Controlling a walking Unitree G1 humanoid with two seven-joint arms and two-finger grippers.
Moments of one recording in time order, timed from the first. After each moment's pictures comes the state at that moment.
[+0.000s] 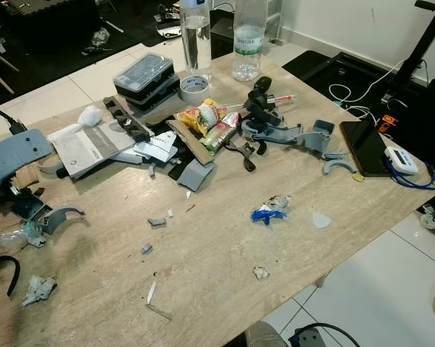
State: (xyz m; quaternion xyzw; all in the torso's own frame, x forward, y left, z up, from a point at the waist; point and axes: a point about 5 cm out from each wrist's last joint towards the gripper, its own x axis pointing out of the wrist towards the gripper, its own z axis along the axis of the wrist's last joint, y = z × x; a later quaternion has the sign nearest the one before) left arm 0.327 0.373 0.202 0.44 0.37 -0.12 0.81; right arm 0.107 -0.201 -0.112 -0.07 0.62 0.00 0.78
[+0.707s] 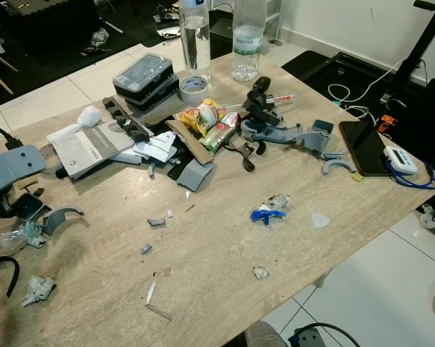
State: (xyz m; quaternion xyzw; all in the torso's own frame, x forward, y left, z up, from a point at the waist) left arm 0.315 0.383 0.186 0.46 0.40 -0.12 0.78; right arm 0.107 -0.201 -0.112 -0.07 0.62 0.00 0.78
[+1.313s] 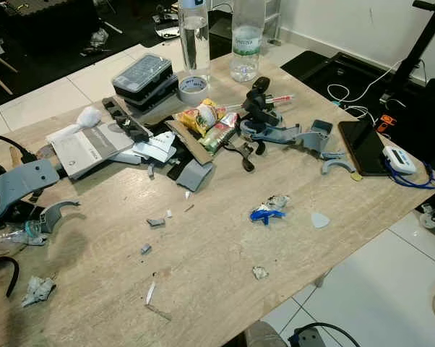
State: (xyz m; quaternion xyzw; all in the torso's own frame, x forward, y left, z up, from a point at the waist) left arm 0.313 0.371 0.160 0.44 0.44 -0.15 0.77; right arm 0.108 -0.201 -0.112 -0.07 0.62 0.00 0.78
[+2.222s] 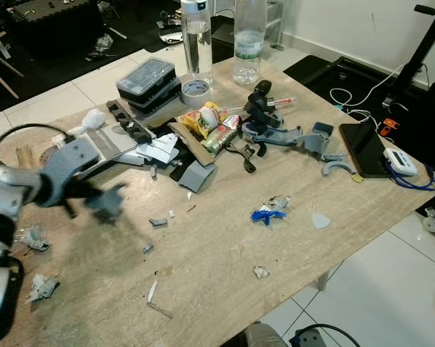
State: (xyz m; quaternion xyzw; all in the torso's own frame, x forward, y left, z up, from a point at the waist) left arm 0.350 0.271 0.174 0.23 0.20 -0.36 0.88; right arm 0.106 -0.202 -0.112 -0.08 0.63 0.00 0.78
